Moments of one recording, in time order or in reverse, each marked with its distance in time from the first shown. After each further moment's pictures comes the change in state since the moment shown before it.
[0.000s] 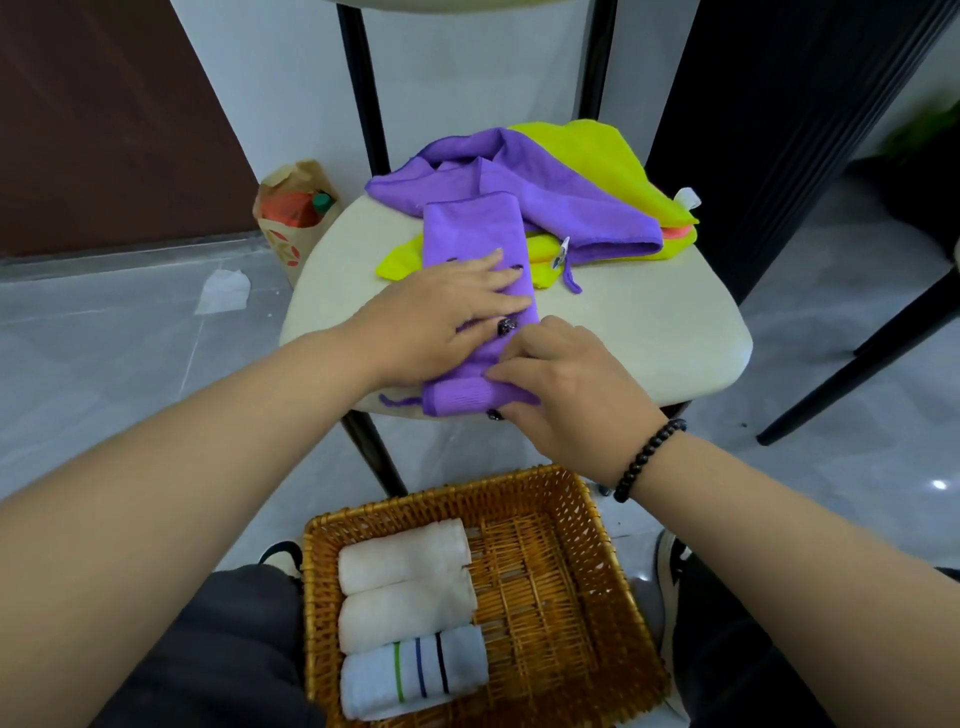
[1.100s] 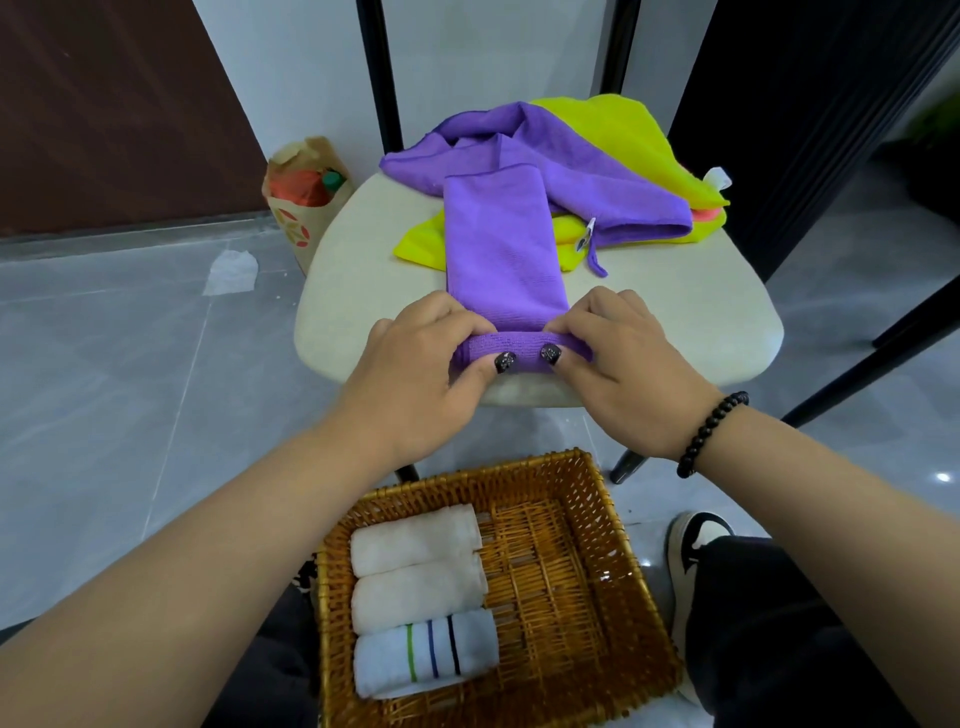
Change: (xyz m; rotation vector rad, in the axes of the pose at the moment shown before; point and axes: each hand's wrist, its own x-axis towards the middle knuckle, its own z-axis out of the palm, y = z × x) left_hand -0.057 0.040 0.016 -0.178 0.330 -0.316; right_hand -0.002 0.008 -0.011 0.171 -0.061 0.309
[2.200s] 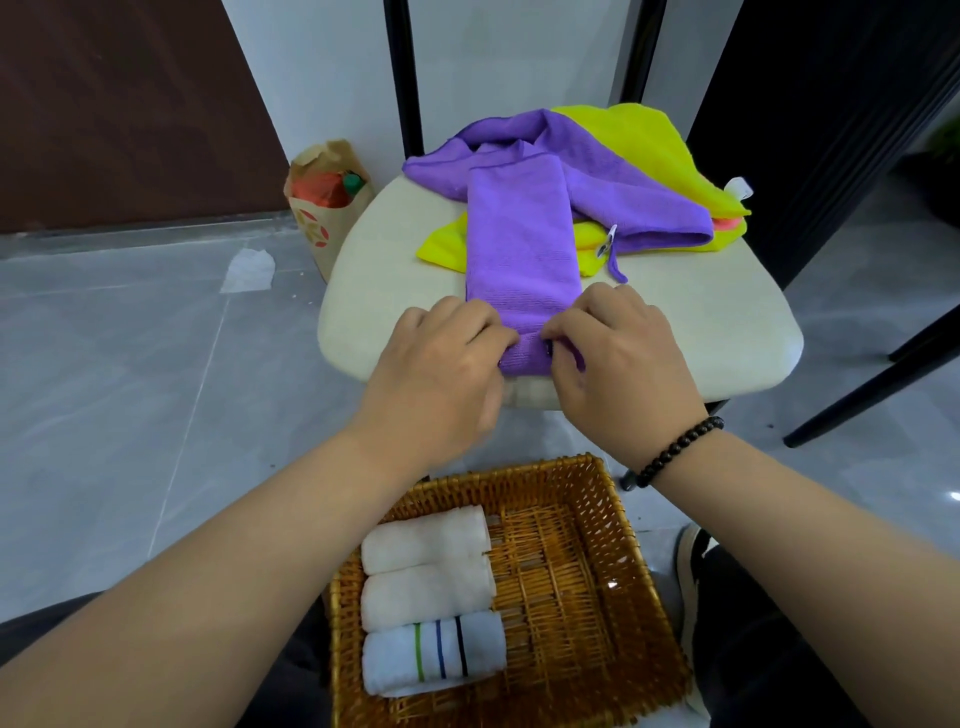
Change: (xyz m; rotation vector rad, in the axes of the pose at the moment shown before) left_hand -0.007 0.000 0.000 0.404 0.078 0.236; right_hand 0.008 -0.015 0.022 -0.215 0.310 -0.130
